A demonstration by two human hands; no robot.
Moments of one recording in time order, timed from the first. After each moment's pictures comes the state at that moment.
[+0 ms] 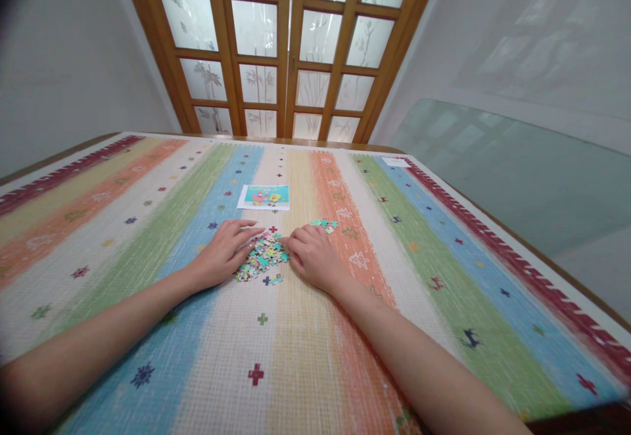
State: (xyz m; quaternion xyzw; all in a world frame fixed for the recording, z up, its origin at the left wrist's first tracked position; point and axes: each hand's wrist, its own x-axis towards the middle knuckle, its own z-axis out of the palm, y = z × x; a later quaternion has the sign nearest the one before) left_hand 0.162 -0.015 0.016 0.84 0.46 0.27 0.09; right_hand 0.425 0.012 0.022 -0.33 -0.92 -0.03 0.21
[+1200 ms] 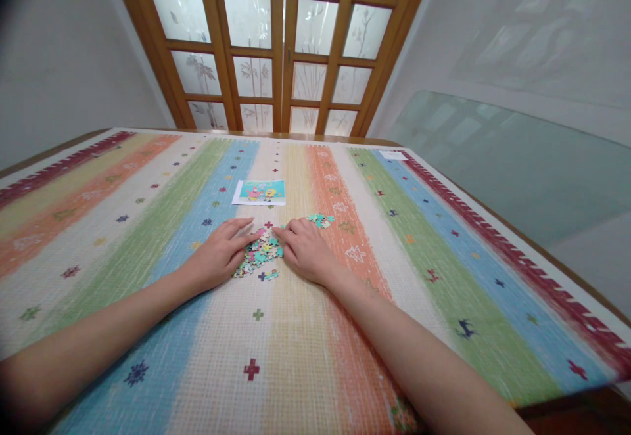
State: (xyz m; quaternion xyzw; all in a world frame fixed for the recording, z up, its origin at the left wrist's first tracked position) left_hand 0.166 -0.021 0.009 0.86 0.45 0.24 0.01; right_hand 0.417 0.016 0.020 -0.36 -0.91 0.03 0.18
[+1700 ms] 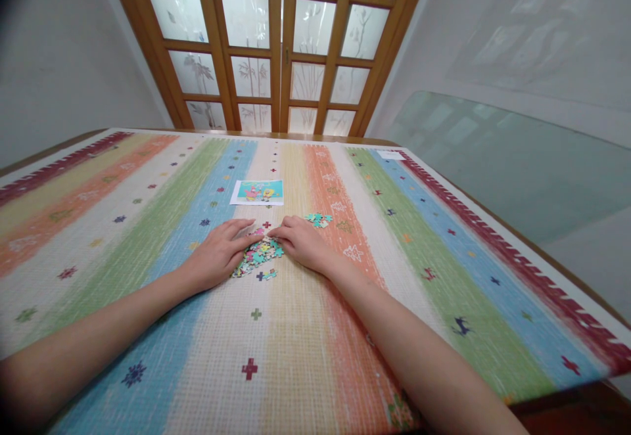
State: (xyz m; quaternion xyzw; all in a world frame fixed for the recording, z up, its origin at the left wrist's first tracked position) left_hand 0.168 -0.022 0.013 0.87 0.46 0.18 0.01; right_hand 0.416 0.043 0.018 -0.31 -0.93 0.09 0.18
